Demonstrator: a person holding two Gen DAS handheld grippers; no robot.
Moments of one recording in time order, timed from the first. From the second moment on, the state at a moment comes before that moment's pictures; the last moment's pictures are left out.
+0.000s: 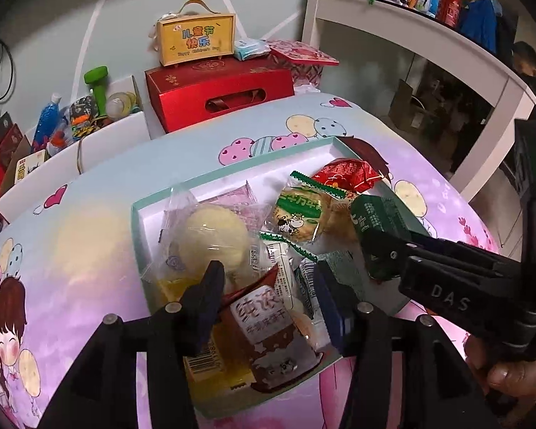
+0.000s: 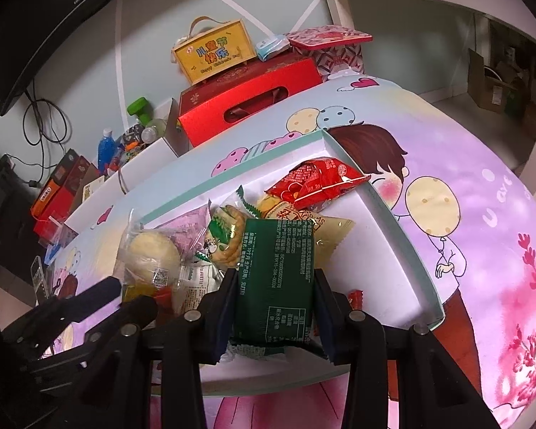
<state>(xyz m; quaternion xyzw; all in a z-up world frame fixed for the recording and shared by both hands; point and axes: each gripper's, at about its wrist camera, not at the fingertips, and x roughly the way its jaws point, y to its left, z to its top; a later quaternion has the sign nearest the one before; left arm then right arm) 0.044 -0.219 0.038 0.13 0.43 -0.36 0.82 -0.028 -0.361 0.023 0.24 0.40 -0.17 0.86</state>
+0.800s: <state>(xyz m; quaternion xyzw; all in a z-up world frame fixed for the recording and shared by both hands) 0.031 -0.073 0.017 0.04 0.46 -0.19 0.87 -0.027 -0.301 0.037 0.15 0.41 -0.16 0.89</state>
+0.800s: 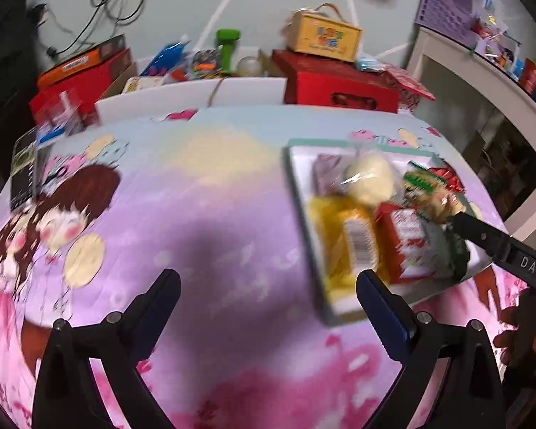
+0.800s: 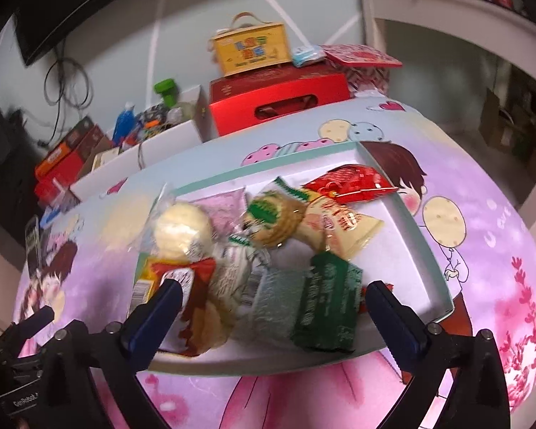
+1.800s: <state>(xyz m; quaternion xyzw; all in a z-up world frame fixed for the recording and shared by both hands) 0.025 -0.023 -0.001 0.04 0.51 -0.04 0.86 -0.028 -0.235 0.017 0.07 0.45 -0.12 0.88</state>
